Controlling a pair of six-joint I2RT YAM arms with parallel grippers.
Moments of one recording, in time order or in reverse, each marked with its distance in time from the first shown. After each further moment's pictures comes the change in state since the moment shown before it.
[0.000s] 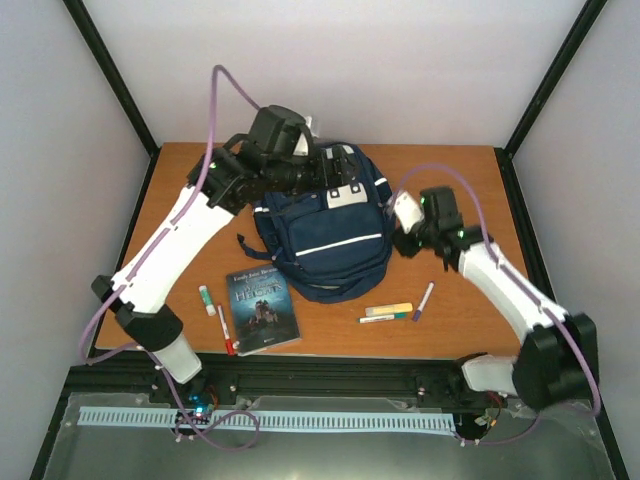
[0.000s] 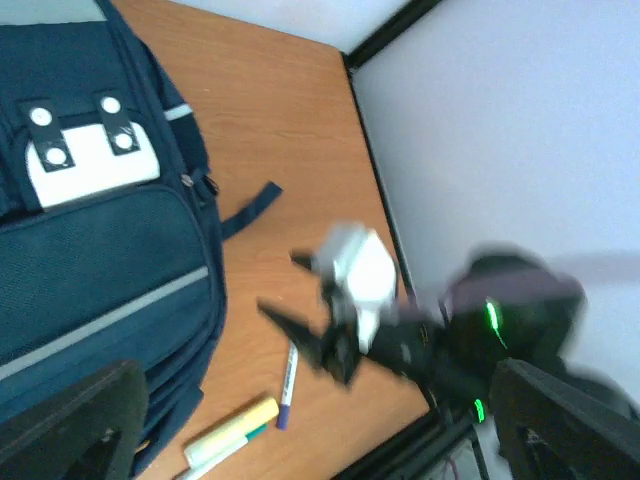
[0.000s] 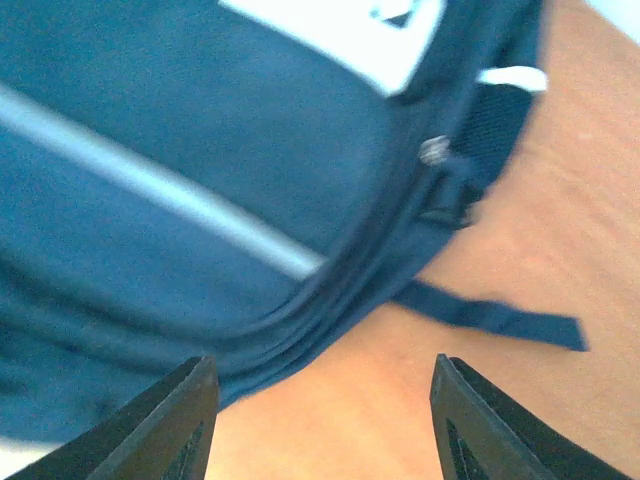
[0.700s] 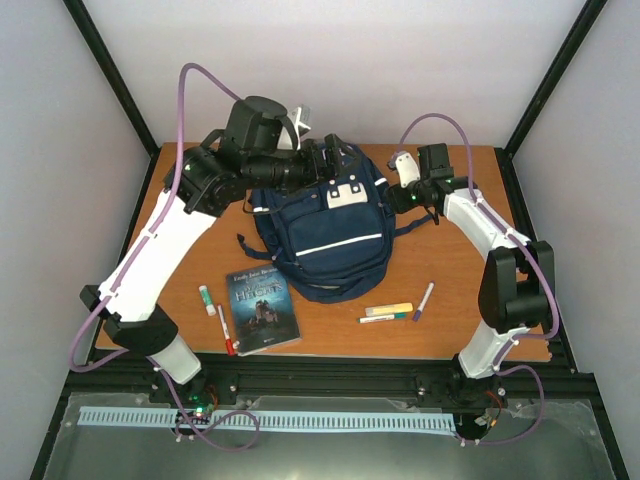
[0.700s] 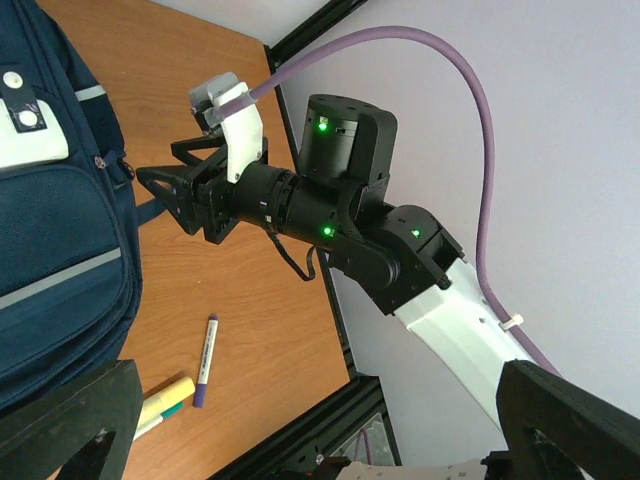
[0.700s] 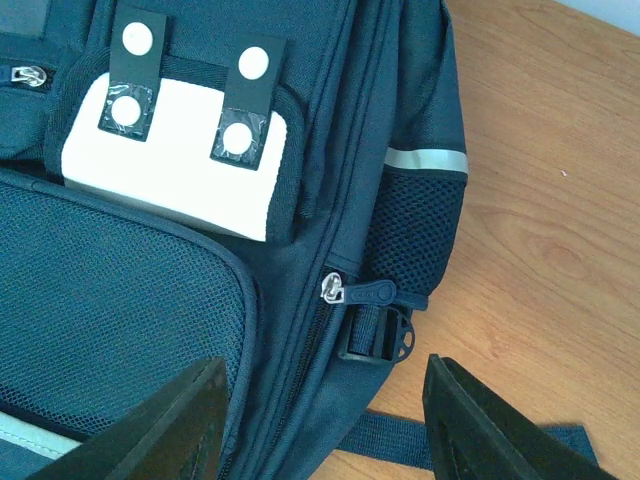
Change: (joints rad) left arm 0.000 -0.061 0.088 -0.032 0.135 -0.134; right arm -0.171 0.523 0.487 -0.012 -0.133 0.176
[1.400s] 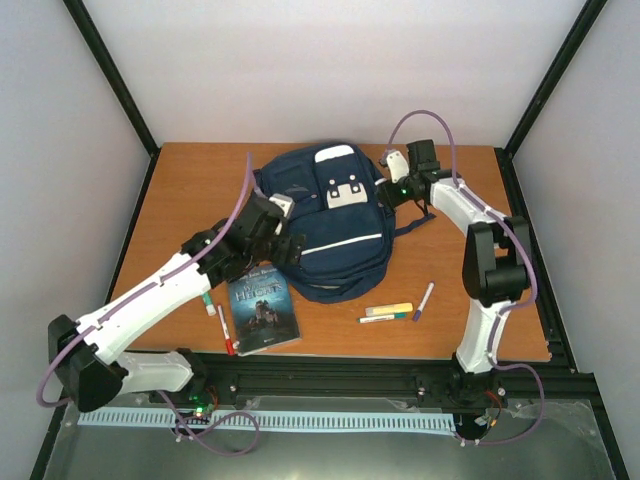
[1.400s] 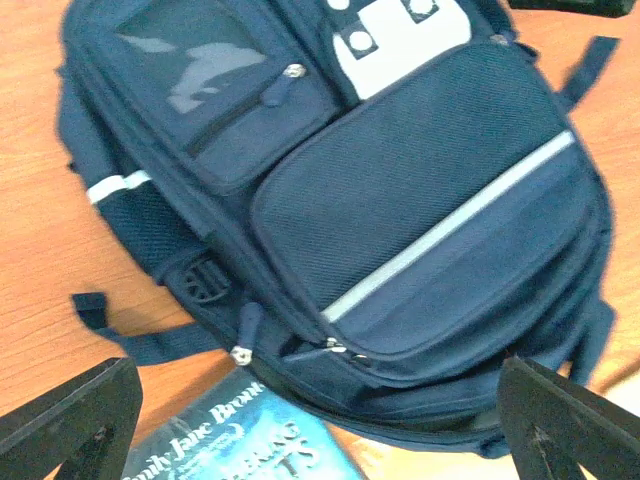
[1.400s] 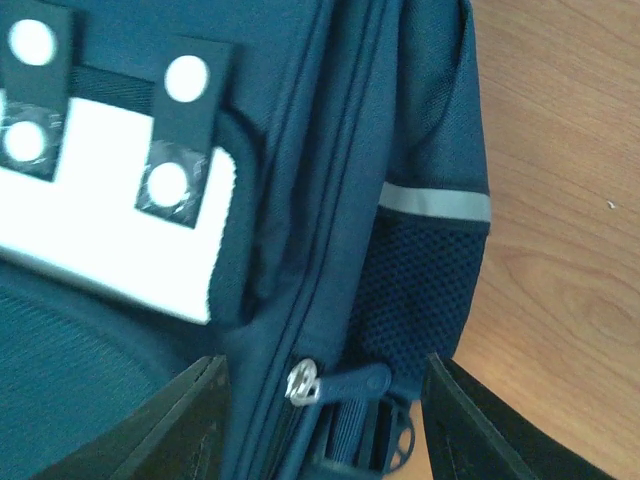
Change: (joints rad) left arm 0.002 -0.381 -1.017 0.336 -0.485 0.578; right arm 0.000 0.182 0.111 0.041 -0.027 -0.005
